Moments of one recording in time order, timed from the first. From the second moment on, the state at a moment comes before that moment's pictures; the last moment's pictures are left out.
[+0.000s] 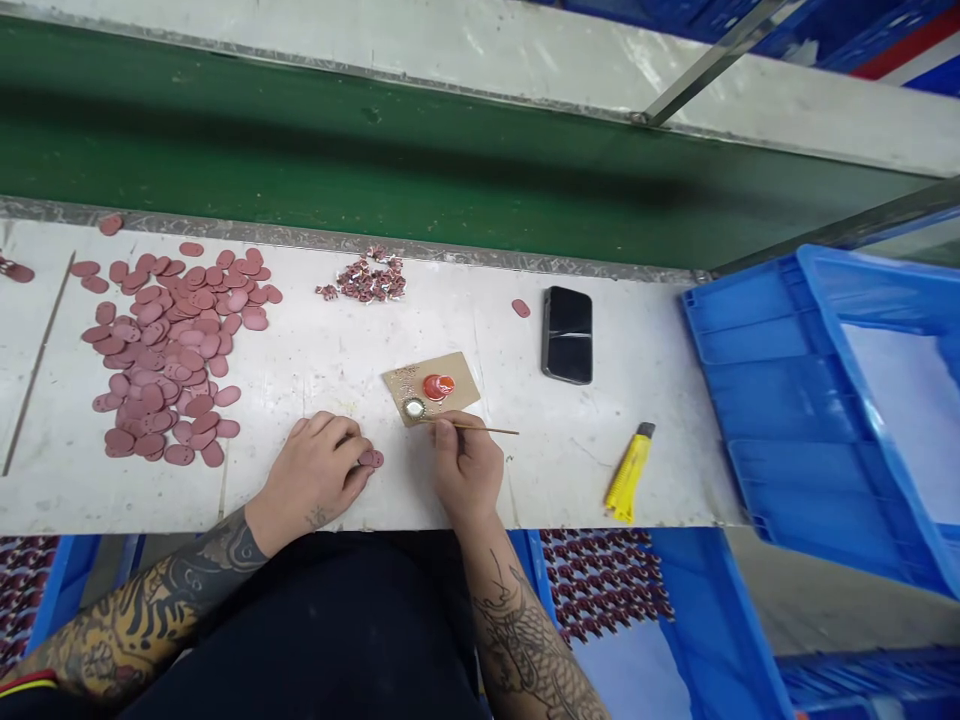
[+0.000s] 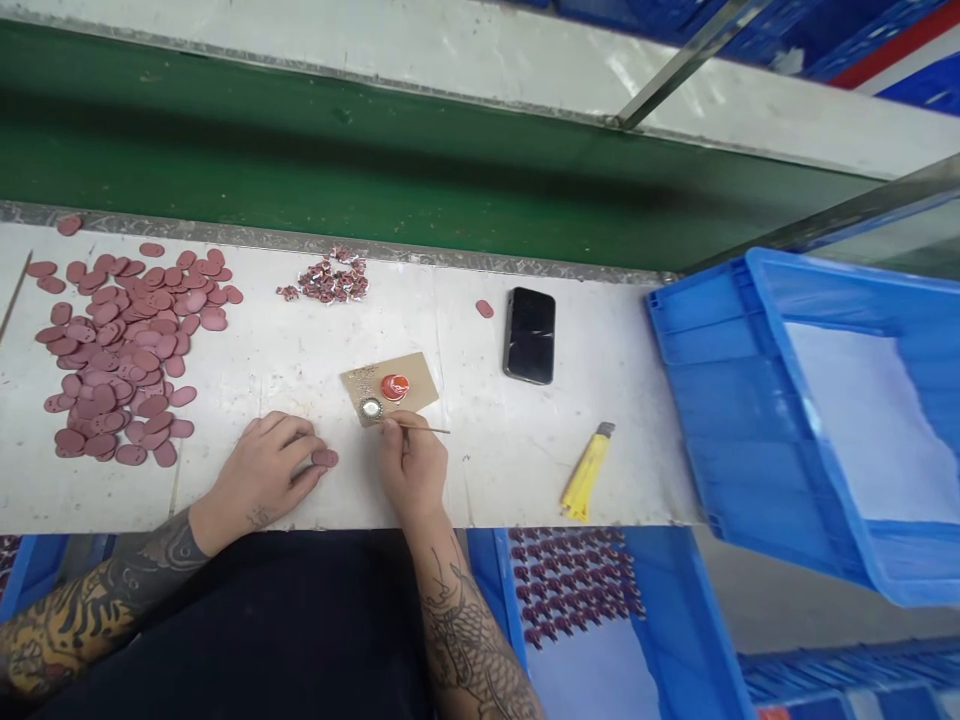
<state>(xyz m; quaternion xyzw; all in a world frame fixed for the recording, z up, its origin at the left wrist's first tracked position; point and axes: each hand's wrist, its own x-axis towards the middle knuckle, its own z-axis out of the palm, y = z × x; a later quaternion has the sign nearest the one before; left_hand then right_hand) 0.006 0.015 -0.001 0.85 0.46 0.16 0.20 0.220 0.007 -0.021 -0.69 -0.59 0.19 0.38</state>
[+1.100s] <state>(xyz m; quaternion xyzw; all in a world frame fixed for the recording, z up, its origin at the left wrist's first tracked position) 0.008 0.018 -0.003 0.86 0.46 0.16 0.19 0.241 0.004 -0.022 -0.71 -0.51 0.22 0.43</state>
